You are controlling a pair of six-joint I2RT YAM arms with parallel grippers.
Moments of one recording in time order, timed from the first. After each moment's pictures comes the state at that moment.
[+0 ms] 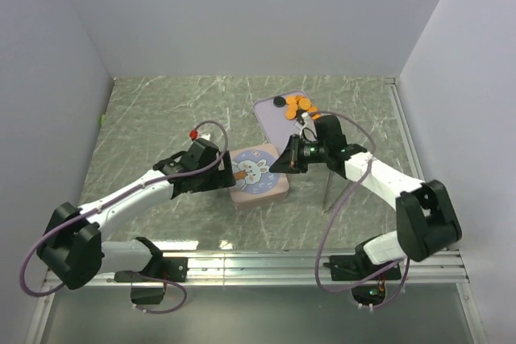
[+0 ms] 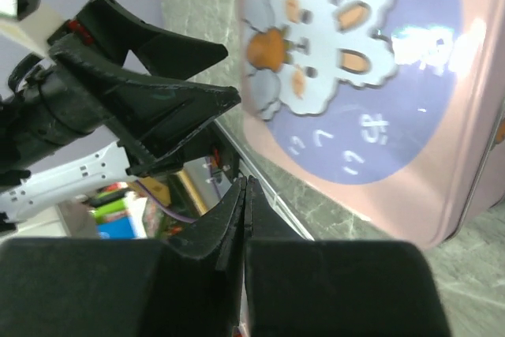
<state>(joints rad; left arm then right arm) -0.65 1.25 0.78 -0.46 -0.09 -0.75 0.41 1.44 0.82 -0.09 -0.77 0.80</state>
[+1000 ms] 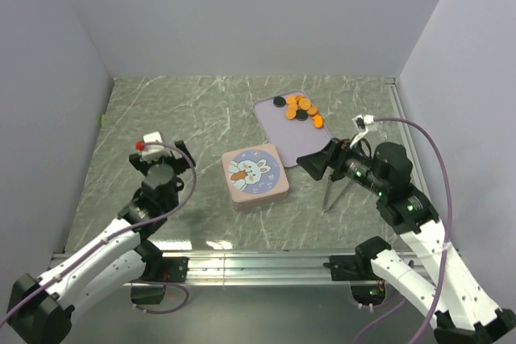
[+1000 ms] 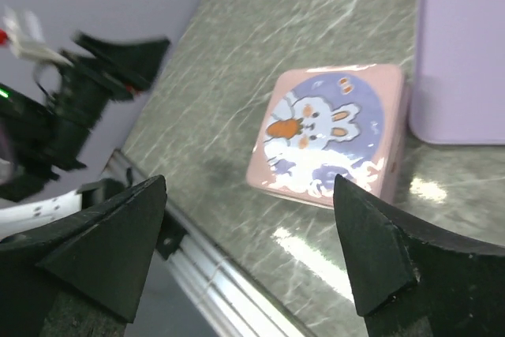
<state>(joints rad) -0.61 0.71 0.45 0.13 -0.84 -0.31 0.44 0.68 0.84 -0.39 -0.33 0.57</state>
